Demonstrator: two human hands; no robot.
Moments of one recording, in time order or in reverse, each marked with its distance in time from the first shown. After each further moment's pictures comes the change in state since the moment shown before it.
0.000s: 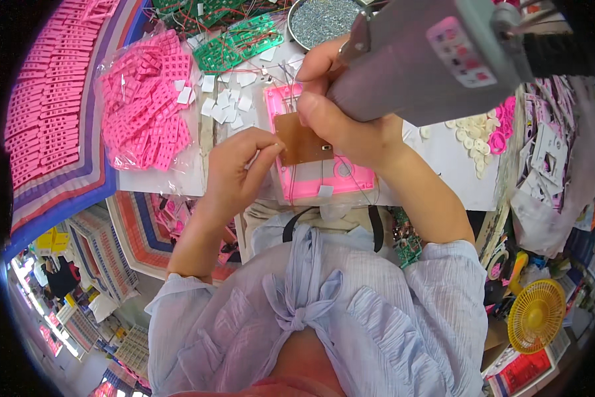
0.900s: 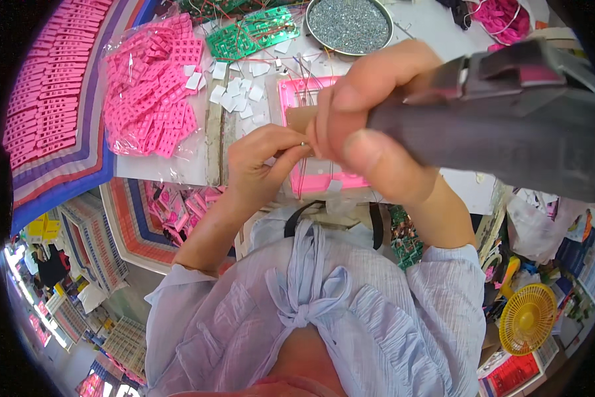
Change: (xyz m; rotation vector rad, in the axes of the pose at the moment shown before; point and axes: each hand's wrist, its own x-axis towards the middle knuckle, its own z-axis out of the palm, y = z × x) left_hand -0.014 -0.008 0.026 -0.147 0.214 0.067; right_hand 0.008 -0.036 0.031 0.065 -0.235 -0.067
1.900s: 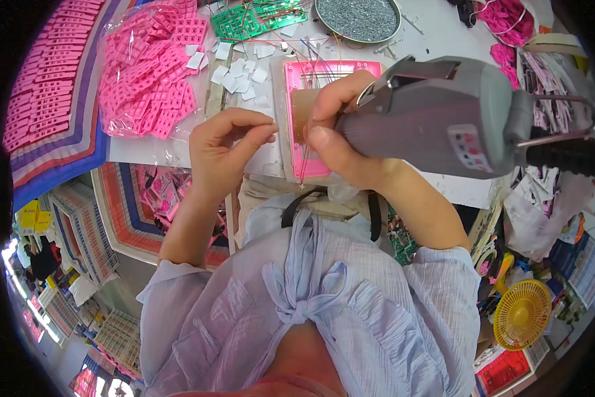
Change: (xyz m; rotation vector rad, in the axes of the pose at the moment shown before) left_hand -0.009 0.015 -0.041 -0.253 -0.009 -0.324; right_hand -0.046 0.037 0.012 -0.204 0.094 0.111
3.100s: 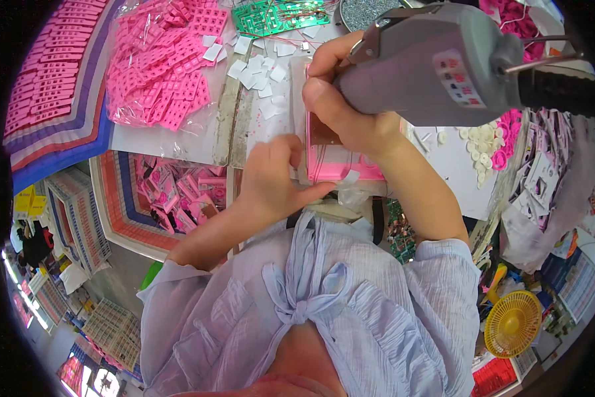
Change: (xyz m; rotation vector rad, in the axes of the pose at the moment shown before) left_hand -0.039 -0.021 0.034 0.735 -0.017 0.148; right_hand 0.045 0.026 0.002 -0.087 -0.041 -0.053
